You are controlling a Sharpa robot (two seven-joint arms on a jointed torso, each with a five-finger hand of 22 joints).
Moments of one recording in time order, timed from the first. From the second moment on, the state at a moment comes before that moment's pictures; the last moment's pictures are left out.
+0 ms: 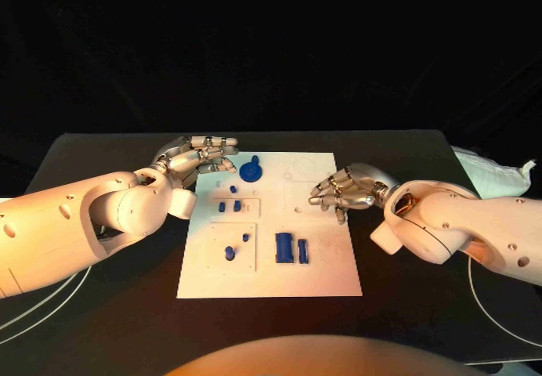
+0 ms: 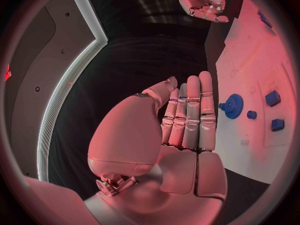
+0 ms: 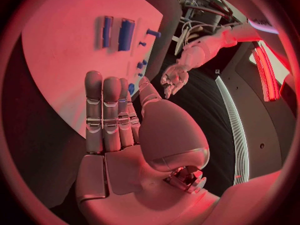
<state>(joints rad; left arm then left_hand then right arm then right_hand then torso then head) 1.20 -0.87 -0.06 1.55 0.04 -0.20 0.29 1.40 -0.08 0.41 -0.06 0.10 0.96 0.21 0.19 0.07 1.01 0.14 0.31 0.09 0.99 0.06 0.72 0.37 0.16 1.04 0.14 0.28 0.93 1.18 -1.05 -0.10 1.85 -0.75 -0.43 -0.19 1.33 0.06 -0.06 0.03 0.16 0.98 0.14 0.08 0.37 1.14 0.06 0.21 0.77 1.28 -0.01 0.65 0.66 0.18 1.12 0.09 0.72 0.61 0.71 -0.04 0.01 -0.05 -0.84</state>
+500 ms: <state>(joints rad) 1.16 -0.83 -0.06 1.49 0.09 -0.28 0.36 1.36 -0.10 0.44 -0.03 0.10 0.96 0.20 0.15 0.07 1.00 0.17 0.14 0.06 0.92 0.16 0.20 0.15 0.16 0.76 0.26 0.06 0.61 1.21 -0.87 -0.07 1.48 -0.24 -0.43 0.19 1.39 0.05 0.00 -0.03 0.16 0.93 0.18 0.07 0.18 1.04 0.16 0.06 0.17 1.03 0.13 0.07 0.21 0.18 0.98 0.24 0.14 0.18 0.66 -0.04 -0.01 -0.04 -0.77</state>
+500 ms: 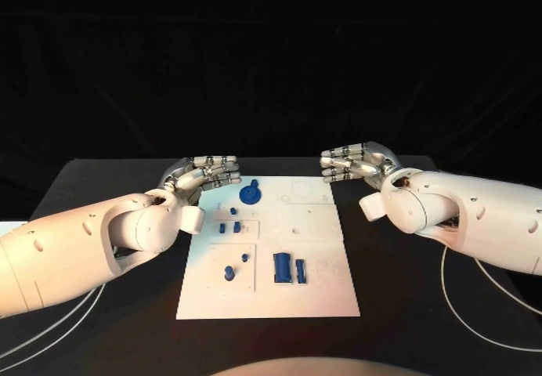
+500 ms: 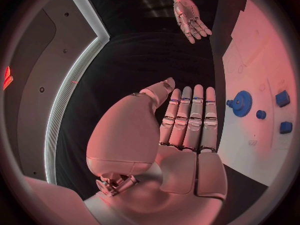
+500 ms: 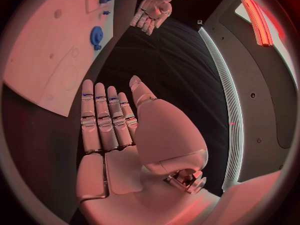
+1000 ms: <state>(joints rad) 1.14 -0.79 -0.05 1.45 0.12 -0.38 0.42 1.03 -0.05 0.19 0.01 0.09 0.73 0.12 0.03 0.03 0.74 0.16 0.03 0.03 0.70 0.15 0.03 0.03 0.15 0.48 0.23 0.03 0.33 1.20 -0.80 -0.06 1.37 -0.15 -0.33 0.29 1.09 0.03 0.00 -0.03 0.11 0.75 0.15 0.03 0.10 0.84 0.12 0.03 0.03 0.88 0.10 0.03 0.10 0.15 0.83 0.18 0.05 0.10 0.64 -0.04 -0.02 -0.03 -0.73</state>
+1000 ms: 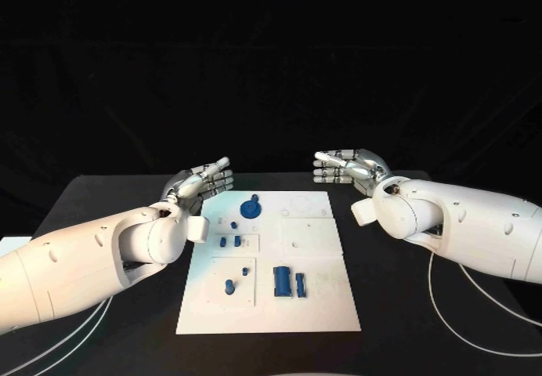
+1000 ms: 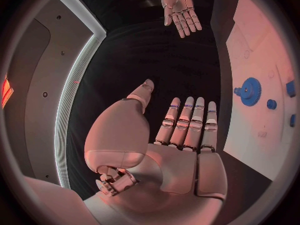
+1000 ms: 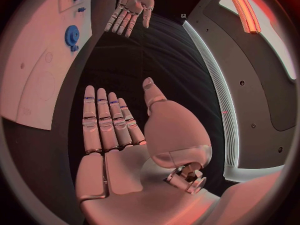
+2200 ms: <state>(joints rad) 1.05 -0.78 0.00 1.57 0.01 -0.76 0.50 0.23 0.00 0.01 0.00 0.01 0.17 0.00 0.01 0.00 0.17 0.00 0.01 0.00 0.16 0.00 0.01 0.00 0.02 0.11 0.01 0.00 0.04 1.05 -0.78 0.00 1.57 0.00 -0.76 0.50 0.25 0.00 0.00 -0.01 0.01 0.17 0.00 0.00 0.00 0.19 0.00 0.01 0.00 0.20 0.00 0.00 0.00 0.02 0.19 0.00 0.00 0.00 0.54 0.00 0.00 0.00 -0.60</state>
